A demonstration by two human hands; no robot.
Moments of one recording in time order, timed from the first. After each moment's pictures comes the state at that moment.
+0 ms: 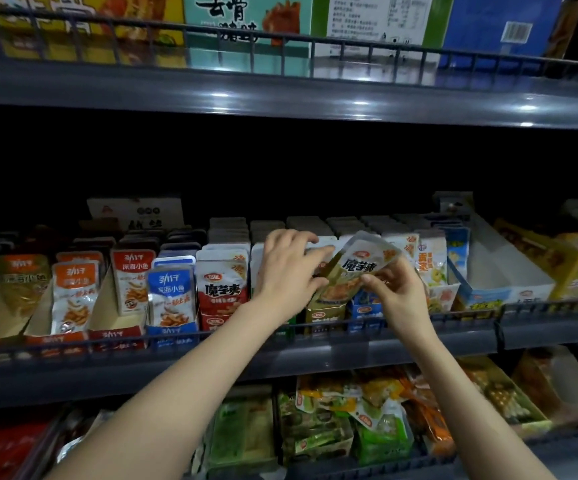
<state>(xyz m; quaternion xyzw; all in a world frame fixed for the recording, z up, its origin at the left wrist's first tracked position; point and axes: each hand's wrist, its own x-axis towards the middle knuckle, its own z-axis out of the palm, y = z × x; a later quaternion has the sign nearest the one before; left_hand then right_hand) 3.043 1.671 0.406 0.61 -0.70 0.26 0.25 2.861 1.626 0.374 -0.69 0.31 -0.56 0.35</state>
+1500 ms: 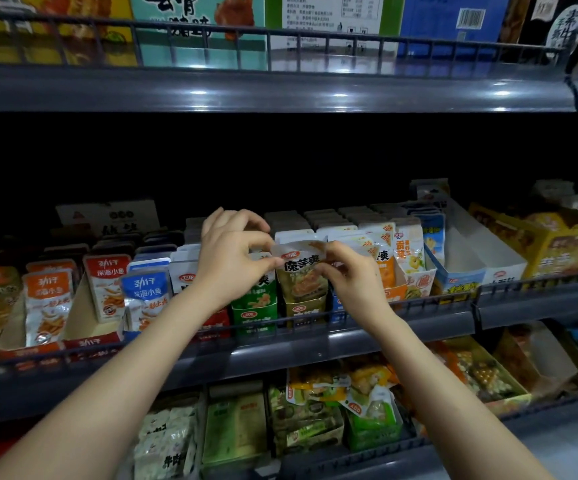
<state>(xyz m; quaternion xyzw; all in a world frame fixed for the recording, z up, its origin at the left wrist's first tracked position) 3.074 1.692 0.430 0.60 -0.69 0.18 0.37 2.881 1.626 0.383 -0.80 0.31 -0.49 0.15</state>
